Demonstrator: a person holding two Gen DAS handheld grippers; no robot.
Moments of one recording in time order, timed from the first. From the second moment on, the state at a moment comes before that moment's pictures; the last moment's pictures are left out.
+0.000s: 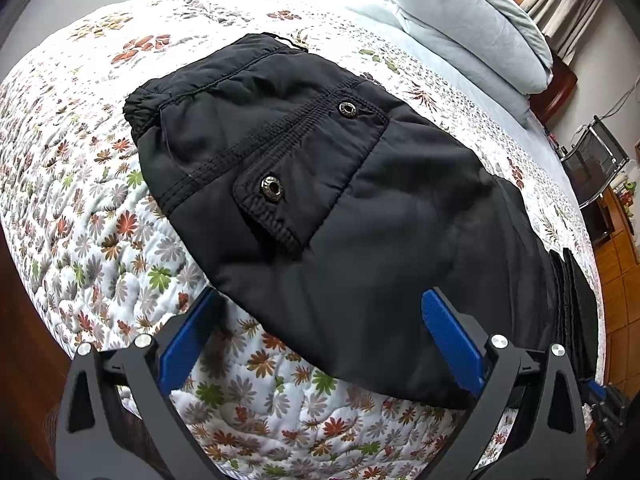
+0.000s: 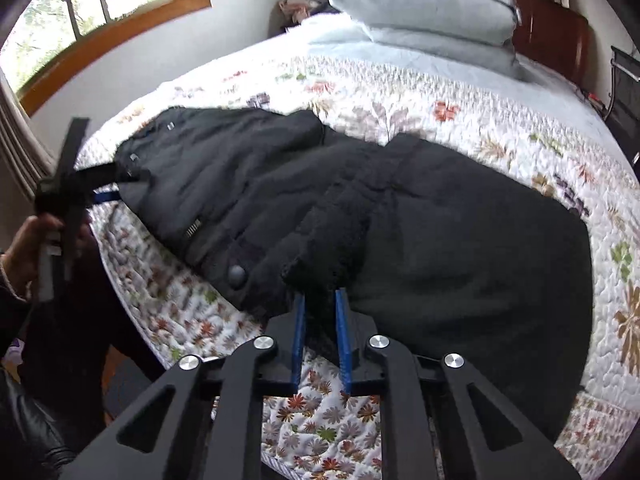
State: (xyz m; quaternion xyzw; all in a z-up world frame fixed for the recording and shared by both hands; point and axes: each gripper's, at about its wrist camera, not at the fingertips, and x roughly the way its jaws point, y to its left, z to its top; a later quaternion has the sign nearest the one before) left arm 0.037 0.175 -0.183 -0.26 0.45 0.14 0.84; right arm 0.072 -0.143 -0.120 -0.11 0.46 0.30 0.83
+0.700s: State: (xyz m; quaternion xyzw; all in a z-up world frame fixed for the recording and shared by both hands) left arm -0.030 0.240 -0.177 -0.49 0.34 0.16 0.79; right arm 0.075 -0.207 -0.088 0.09 0.45 0.31 0.83
